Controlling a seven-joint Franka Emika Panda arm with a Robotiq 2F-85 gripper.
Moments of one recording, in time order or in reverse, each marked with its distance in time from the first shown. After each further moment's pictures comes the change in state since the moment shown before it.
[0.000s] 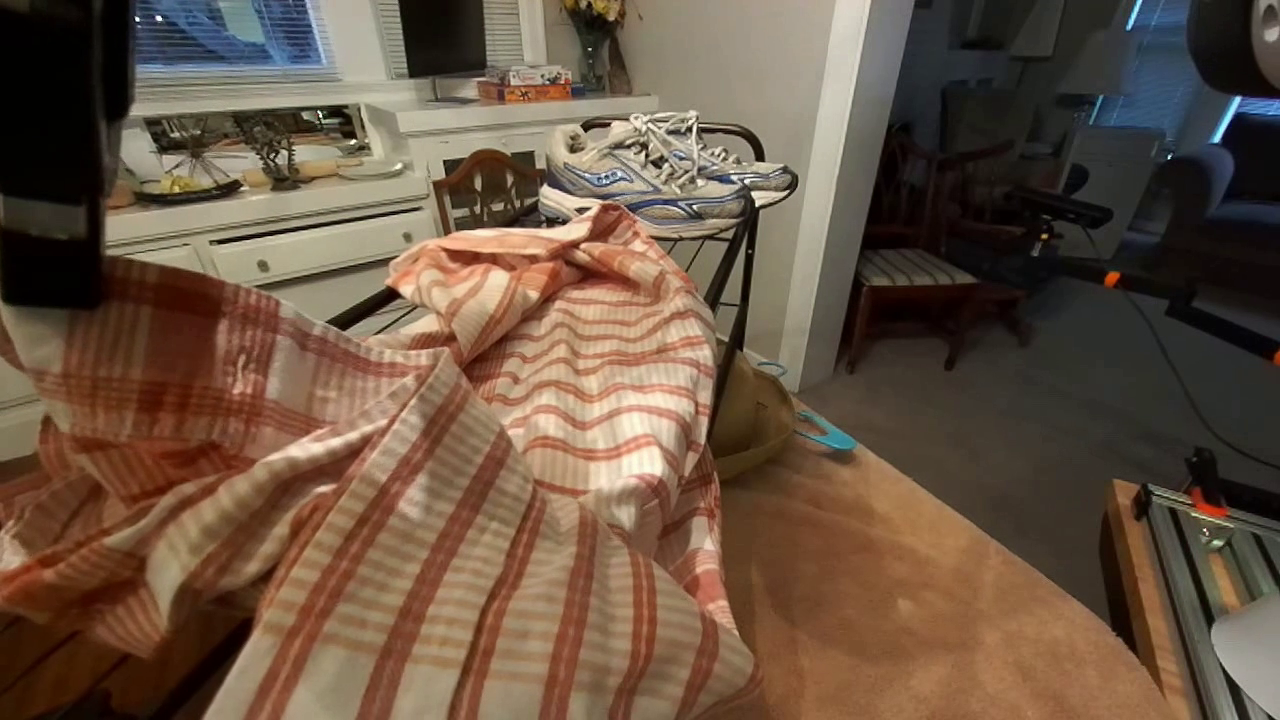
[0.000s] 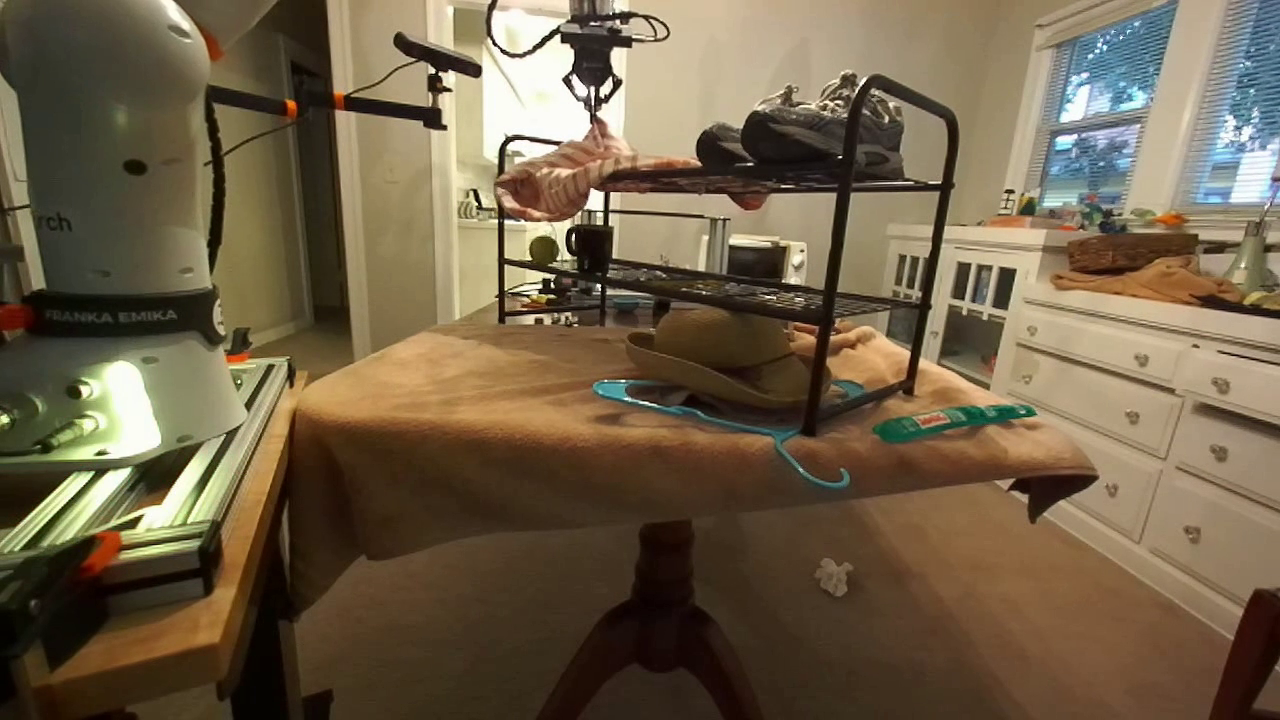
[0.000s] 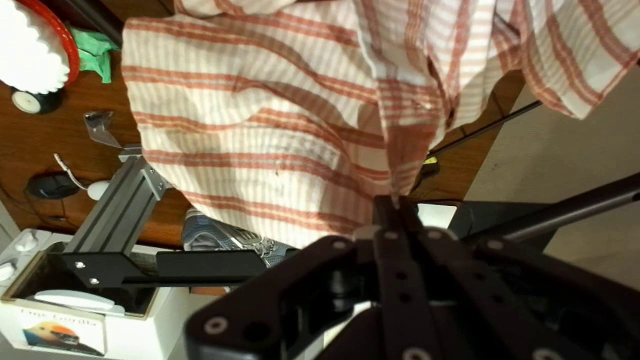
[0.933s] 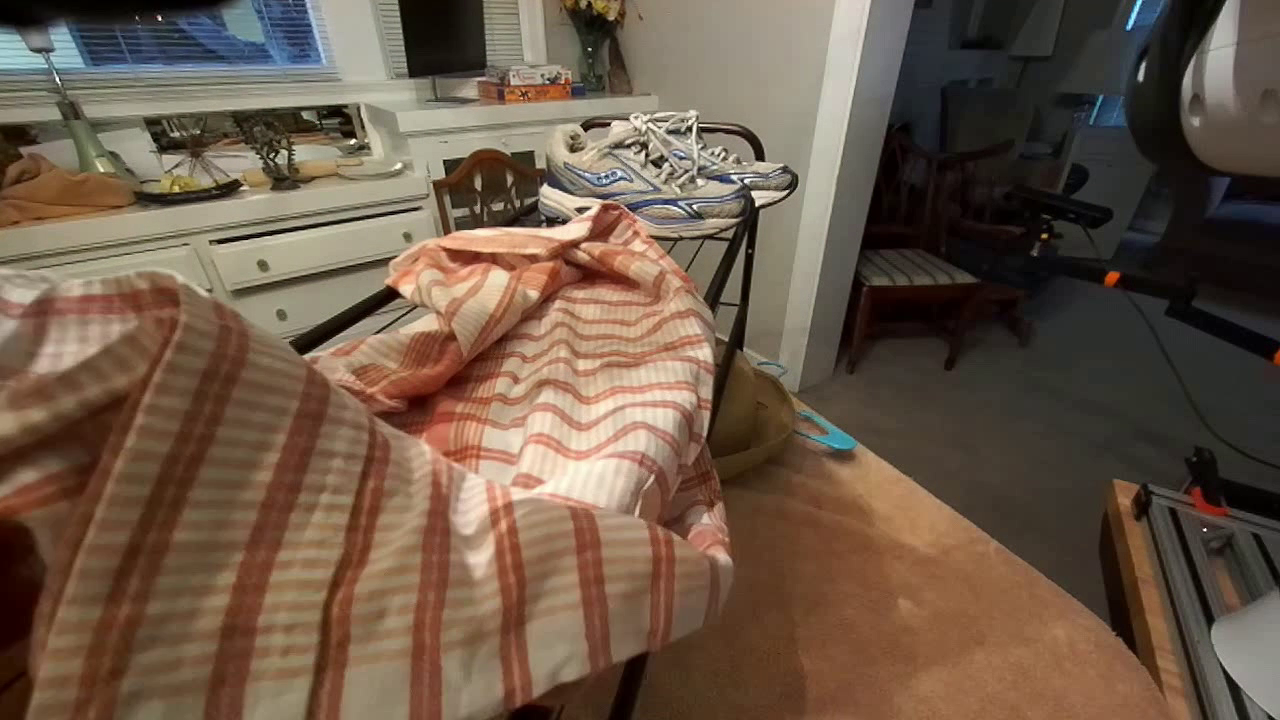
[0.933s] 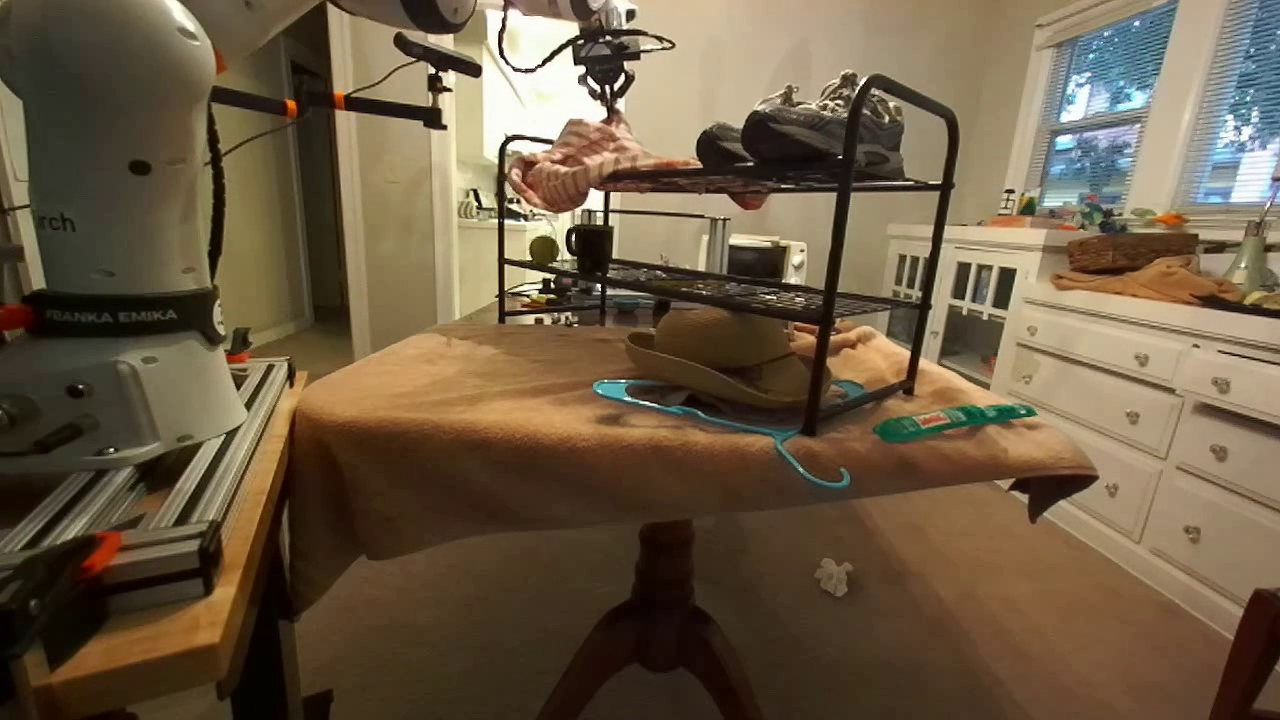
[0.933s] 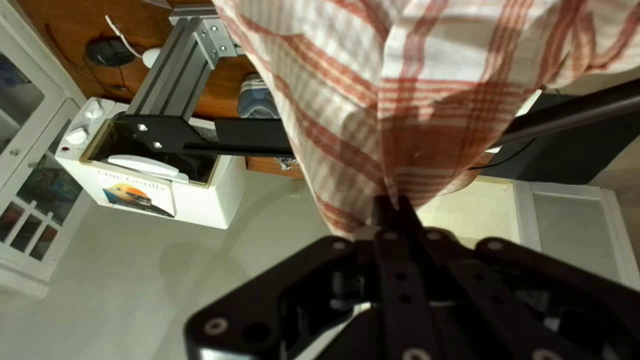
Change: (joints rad) arm 0.043 0.131 -0.005 0.130 -0.002 0.330 -0.003
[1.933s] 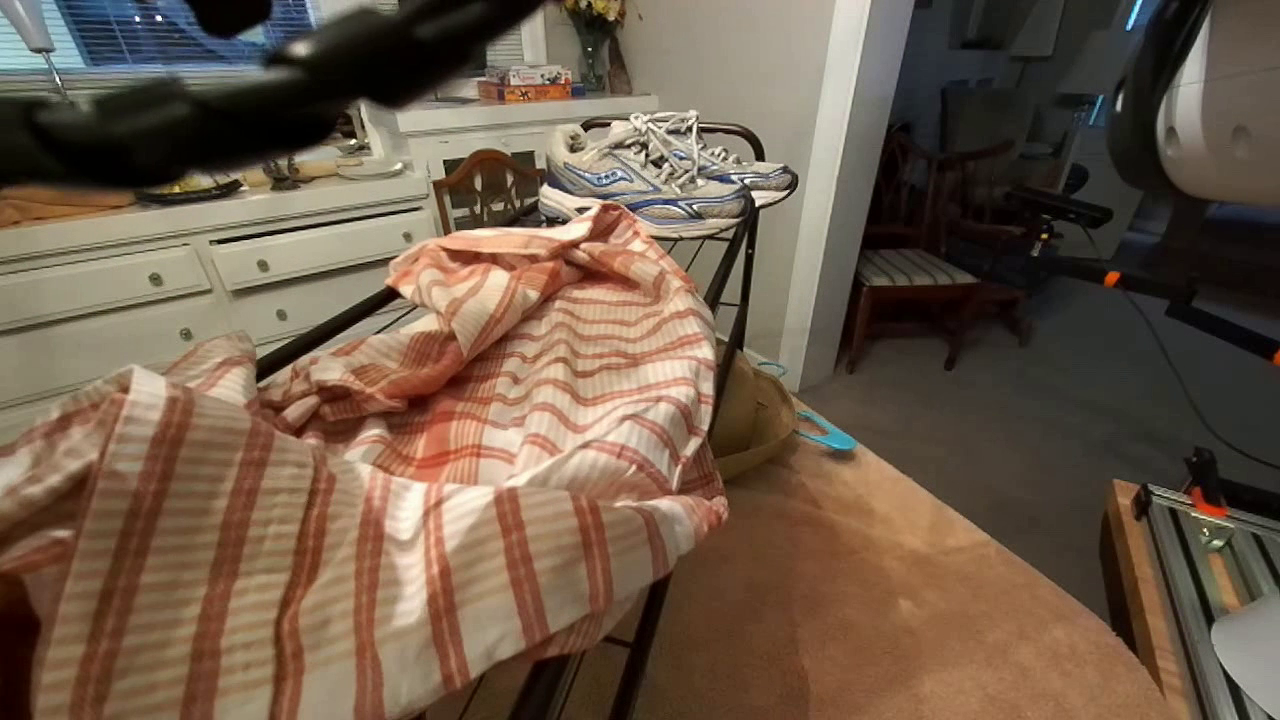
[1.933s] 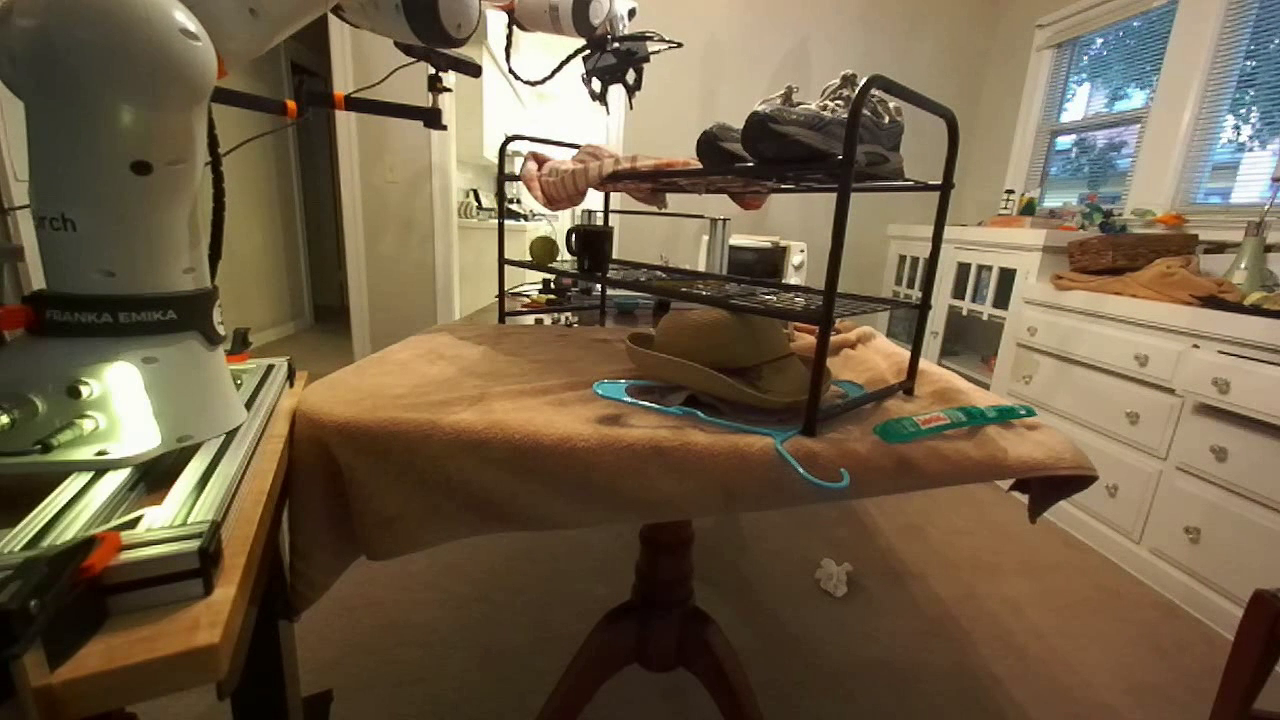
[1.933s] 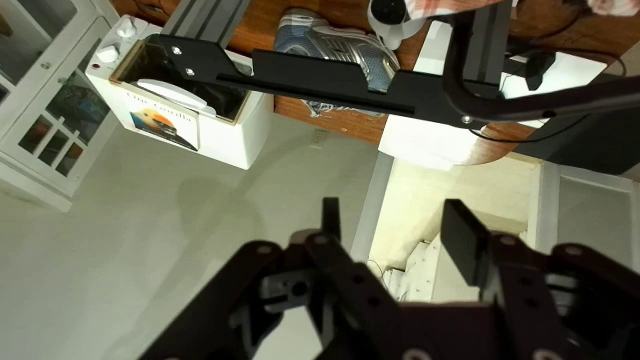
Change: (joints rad) arm 0.010 0.045 -0.006 0.022 -0.010 0.174 -0.109
